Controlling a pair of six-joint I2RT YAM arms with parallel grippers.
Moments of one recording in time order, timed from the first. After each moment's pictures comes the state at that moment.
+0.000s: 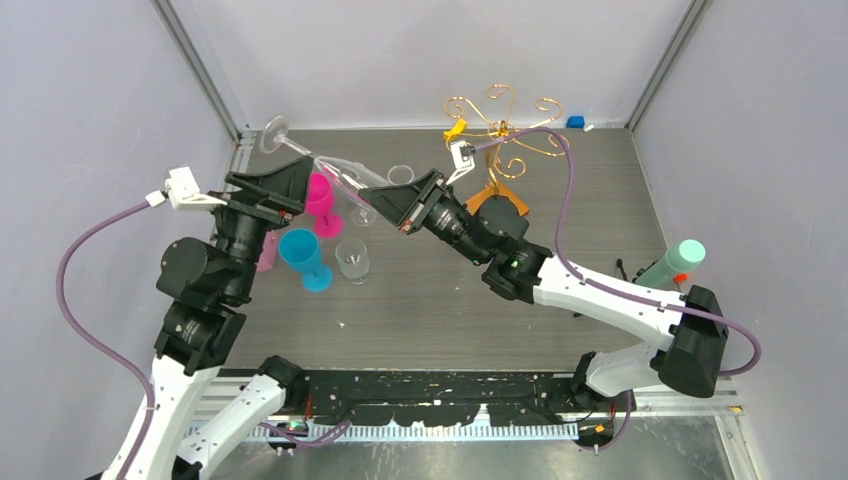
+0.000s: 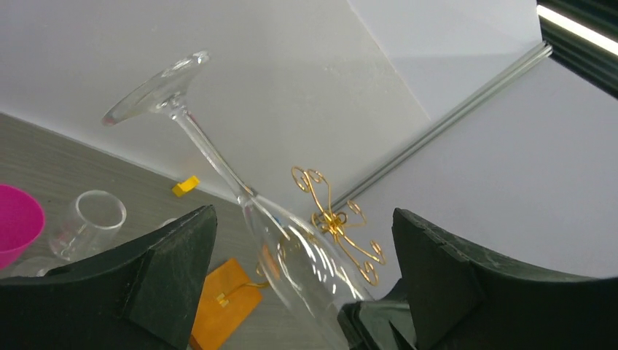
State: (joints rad) left arm -0.46 0.65 1.08 -0.15 -0.28 -0.79; right arm 1.02 1.36 1.12 0.56 0.04 1.00
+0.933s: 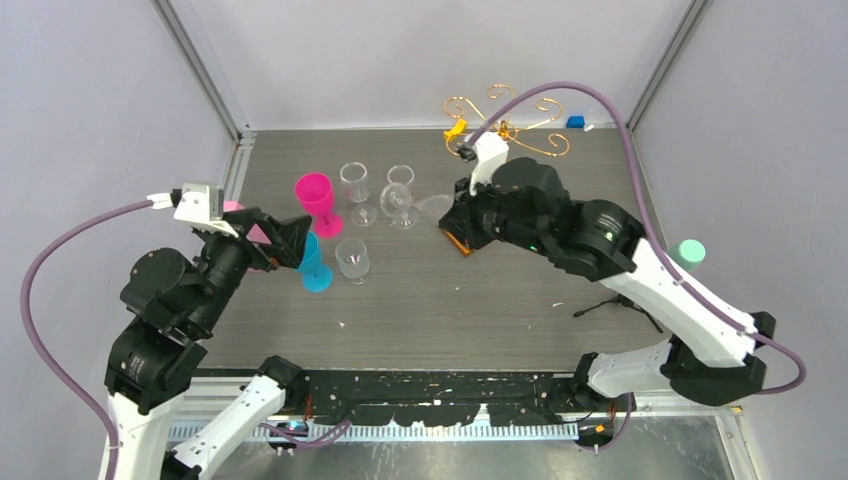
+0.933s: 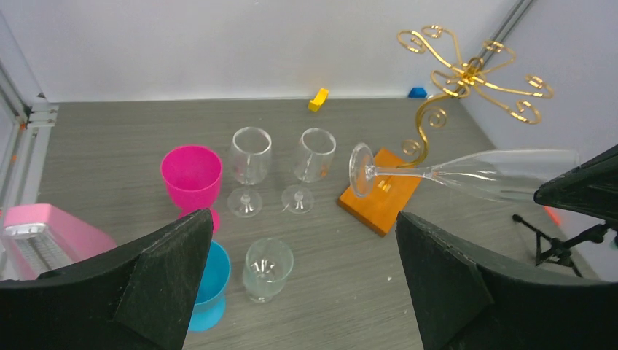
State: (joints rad) left arm -0.46 0.61 1.32 -0.70 -0.15 -0.24; right arm 1.02 1.25 1.67 -0.79 0.19 0.37
